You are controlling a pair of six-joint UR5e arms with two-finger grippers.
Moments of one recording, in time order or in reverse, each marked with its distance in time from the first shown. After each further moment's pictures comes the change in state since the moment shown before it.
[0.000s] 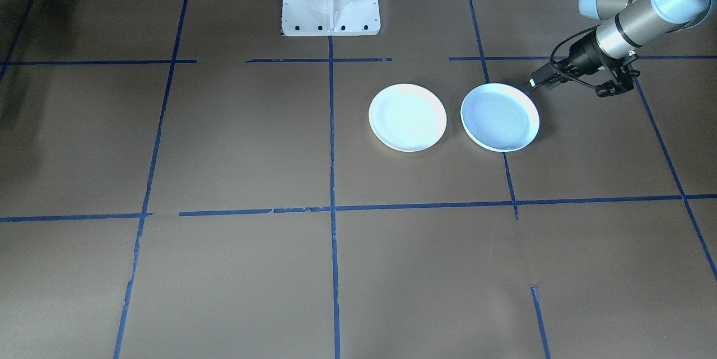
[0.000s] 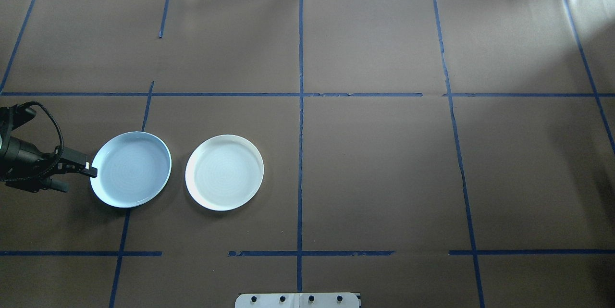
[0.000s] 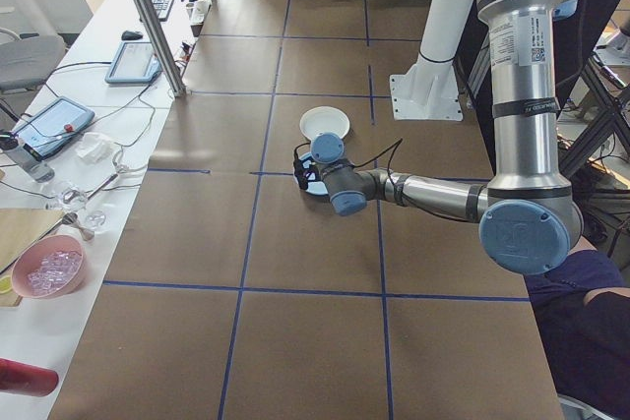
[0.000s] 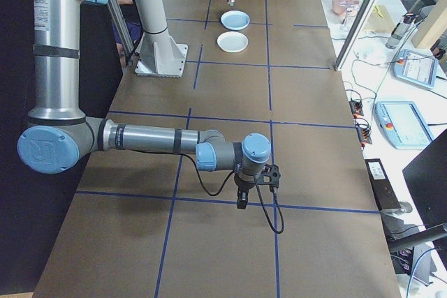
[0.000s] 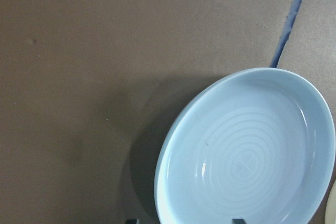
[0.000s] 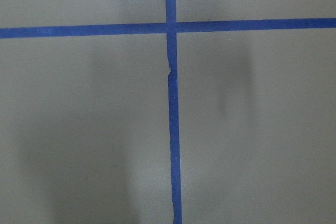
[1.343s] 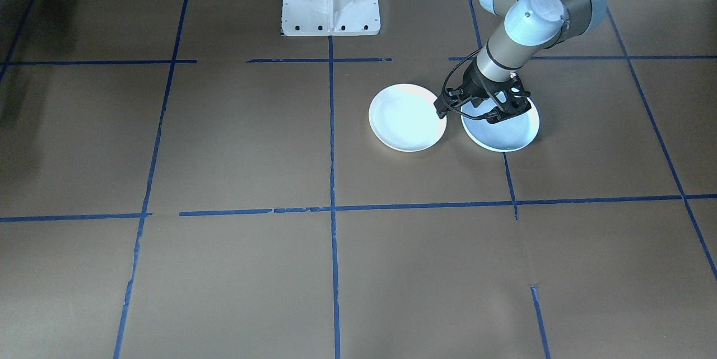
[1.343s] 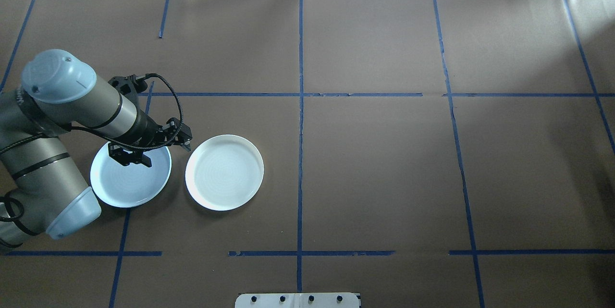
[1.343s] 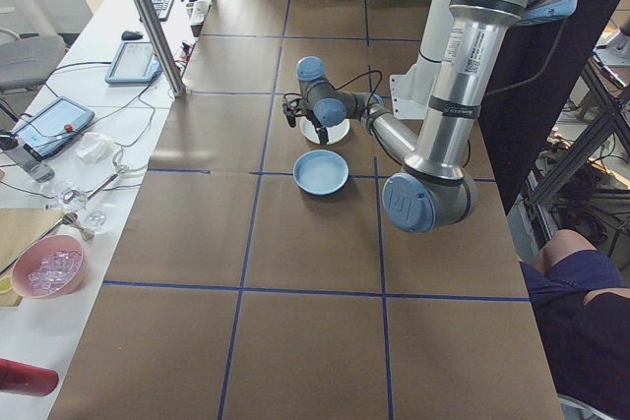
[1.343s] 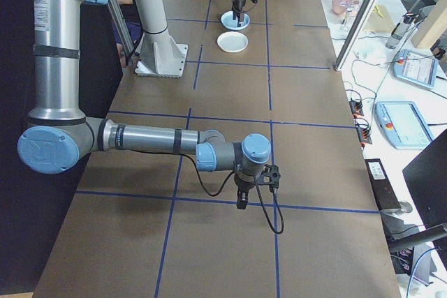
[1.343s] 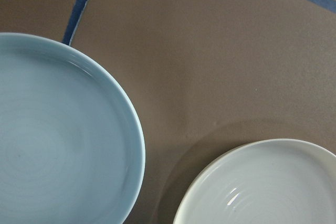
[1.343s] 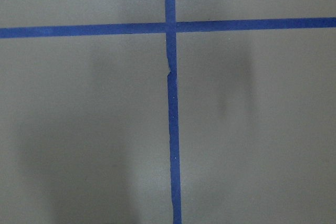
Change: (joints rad) left arm 0.186 -0.434 -0.052 0.699 0.273 -0.024; right arm 0.000 0.000 -0.001 0.000 0.000 0.000
